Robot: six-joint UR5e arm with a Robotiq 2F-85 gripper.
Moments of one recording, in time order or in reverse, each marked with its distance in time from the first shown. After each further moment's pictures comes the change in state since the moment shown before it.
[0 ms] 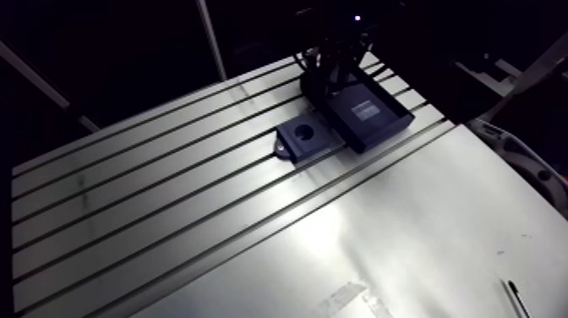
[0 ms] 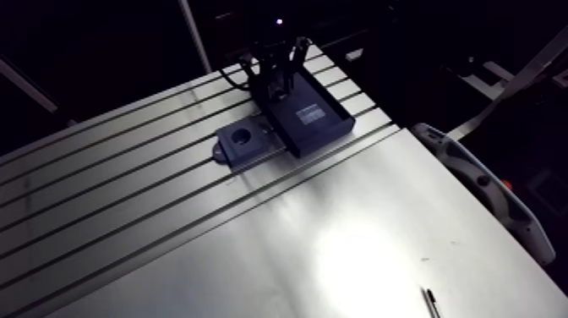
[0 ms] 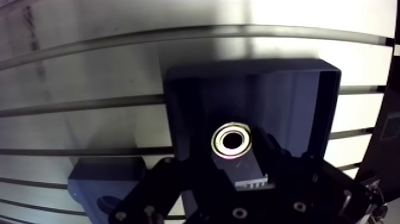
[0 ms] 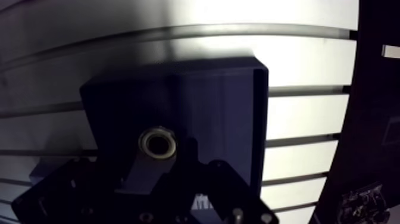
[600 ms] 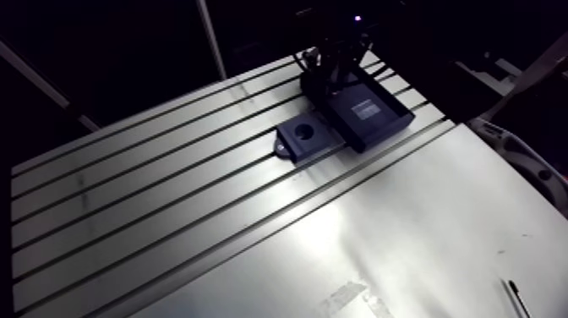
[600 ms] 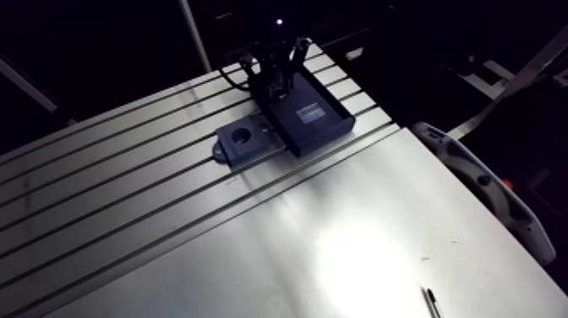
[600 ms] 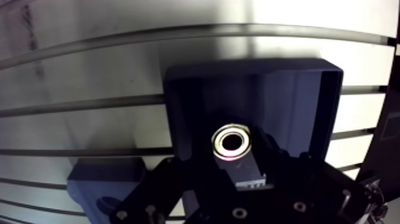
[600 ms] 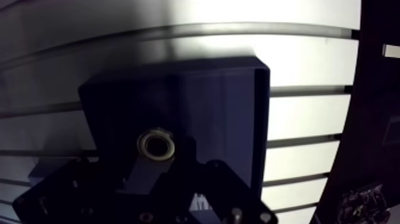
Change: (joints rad) arm 0.000 0.003 0.001 0.000 -0.001 0.000
